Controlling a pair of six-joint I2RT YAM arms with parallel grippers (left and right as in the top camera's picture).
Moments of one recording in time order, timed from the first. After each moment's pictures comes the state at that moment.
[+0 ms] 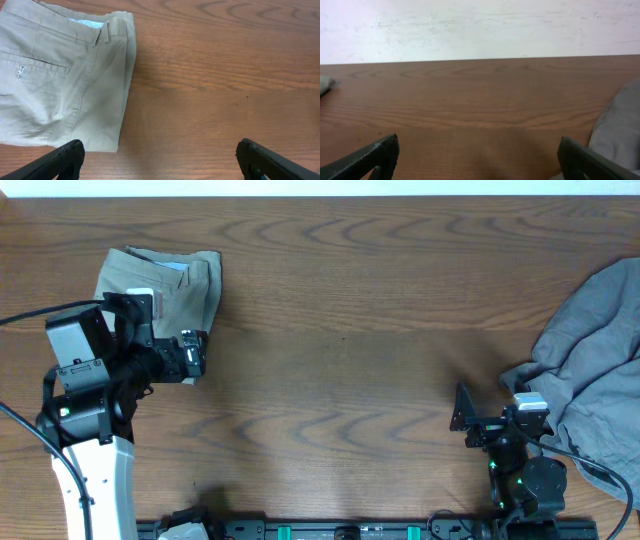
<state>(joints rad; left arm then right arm) 0.26 1.08 1.07 -0.83 0.39 0.11 0.08 0.01 0.05 -0.16 0.00 0.12</state>
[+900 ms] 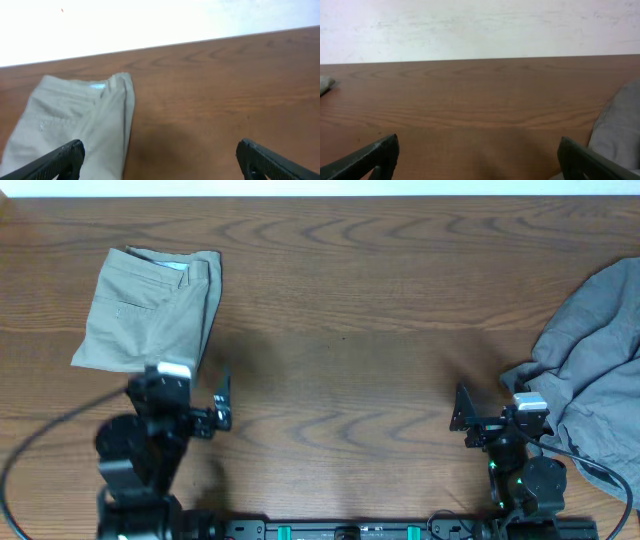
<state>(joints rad) 0.07 0.43 0.55 -0.47 0.25 0.12 0.08 0.01 0.05 -0.16 0.00 0.12</state>
